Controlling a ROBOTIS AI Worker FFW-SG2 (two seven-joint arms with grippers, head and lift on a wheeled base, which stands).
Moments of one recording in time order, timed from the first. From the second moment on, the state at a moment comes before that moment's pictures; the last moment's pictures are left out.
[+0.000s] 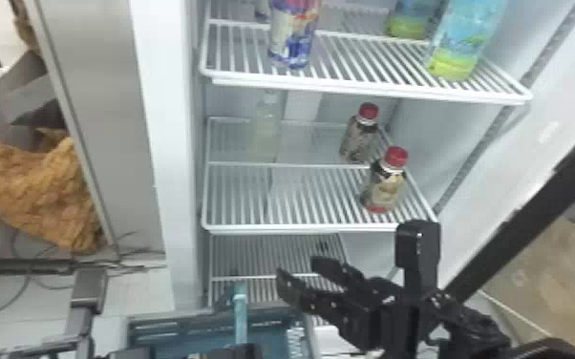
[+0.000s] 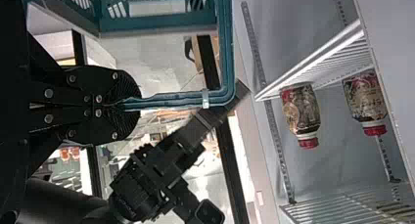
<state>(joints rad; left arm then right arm) 0.19 0.22 0.03 -1.90 1.25 1.40 -0.41 0.46 -0.13 -0.02 -2.48 -0.21 0.99 0.37</state>
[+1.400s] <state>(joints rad) 0.19 0.22 0.02 -1.90 1.25 1.40 -0.41 0.34 -0.13 0.09 -2.14 -0.17 0.22 0.24</state>
